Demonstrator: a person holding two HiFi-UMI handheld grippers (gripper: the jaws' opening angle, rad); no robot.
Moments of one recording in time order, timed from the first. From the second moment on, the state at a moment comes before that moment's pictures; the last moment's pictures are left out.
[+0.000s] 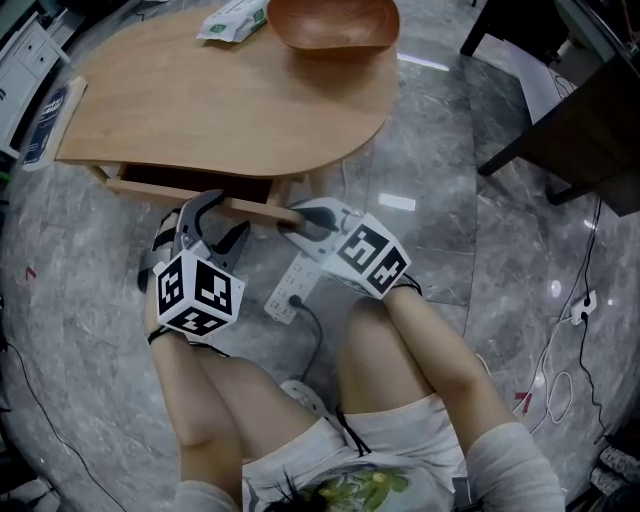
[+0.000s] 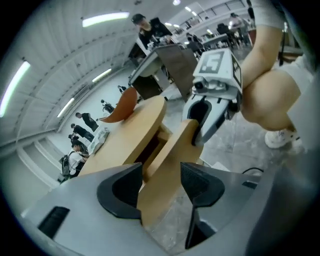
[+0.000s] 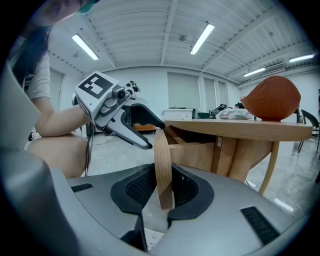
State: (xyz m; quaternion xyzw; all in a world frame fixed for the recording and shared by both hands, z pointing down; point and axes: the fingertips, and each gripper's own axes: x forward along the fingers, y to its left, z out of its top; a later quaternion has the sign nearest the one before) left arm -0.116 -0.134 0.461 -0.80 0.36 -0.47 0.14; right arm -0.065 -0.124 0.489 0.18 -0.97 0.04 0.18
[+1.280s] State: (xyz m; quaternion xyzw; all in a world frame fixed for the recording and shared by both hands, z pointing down) left arm -0.100 -0.135 0.479 -0.78 0.28 -0.53 0.19; right arm -0.071 -0.118 0.463 0.20 -0.96 -0.02 0.18
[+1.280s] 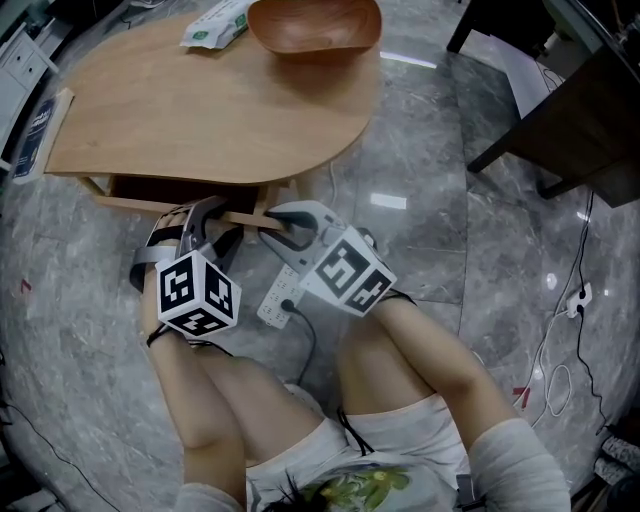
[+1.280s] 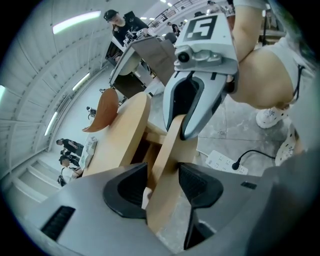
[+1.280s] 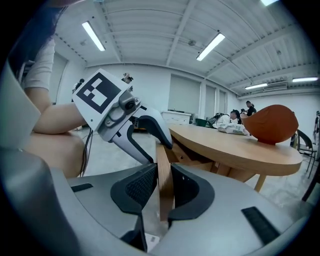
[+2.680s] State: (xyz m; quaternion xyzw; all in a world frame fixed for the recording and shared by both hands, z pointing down) left arm -0.104 -0.115 0.479 -0.79 0.27 -0.52 0.18; right arm -0.075 -0.099 0.464 0.18 -0.97 0.00 0.19
